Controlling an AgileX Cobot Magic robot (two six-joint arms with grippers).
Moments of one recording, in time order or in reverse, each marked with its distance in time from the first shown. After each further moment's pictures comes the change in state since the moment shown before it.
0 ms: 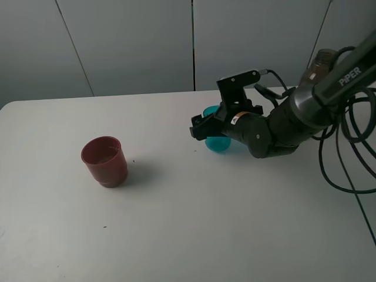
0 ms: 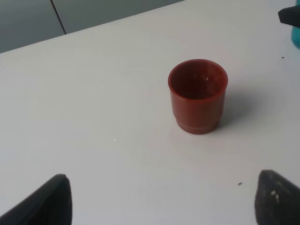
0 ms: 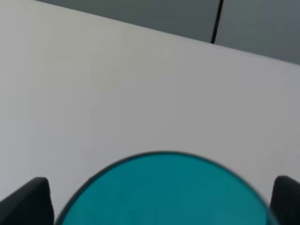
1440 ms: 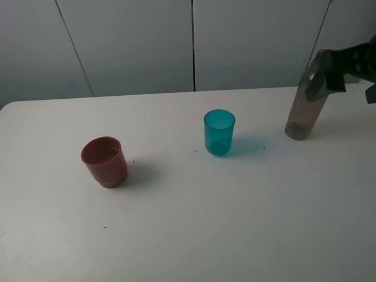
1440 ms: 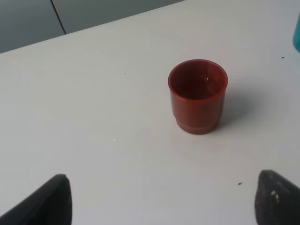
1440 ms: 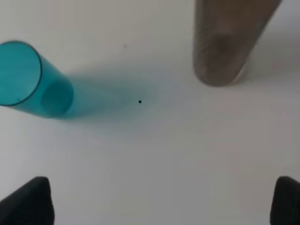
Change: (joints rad) left arm 0.000 0.000 0.000 0.000 0.000 0.000; right arm -0.410 -0.969 -0.055 -0.366 1.535 0.411
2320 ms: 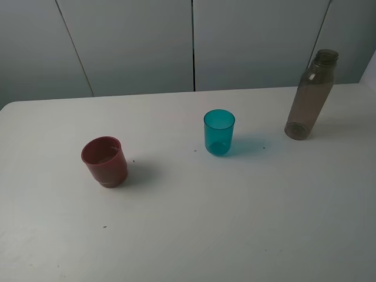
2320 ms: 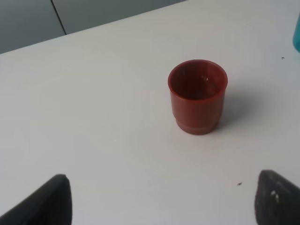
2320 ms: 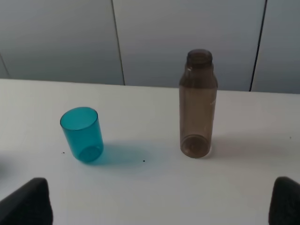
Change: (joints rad) left arm 0.000 0.000 0.000 0.000 0.000 0.000; right arm -0.004 -1.108 0.181 0.008 0.292 -0.162
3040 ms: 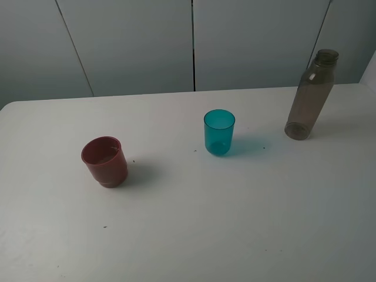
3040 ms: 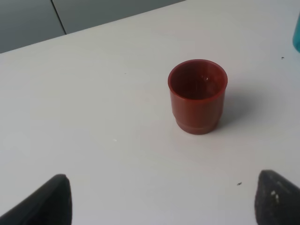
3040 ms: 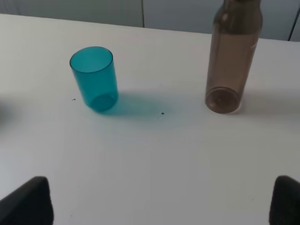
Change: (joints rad) left arm 0.000 0.000 0.000 0.000 0.000 0.000; right arm -0.012 0.002 0.208 0.075 -0.066 -0.072
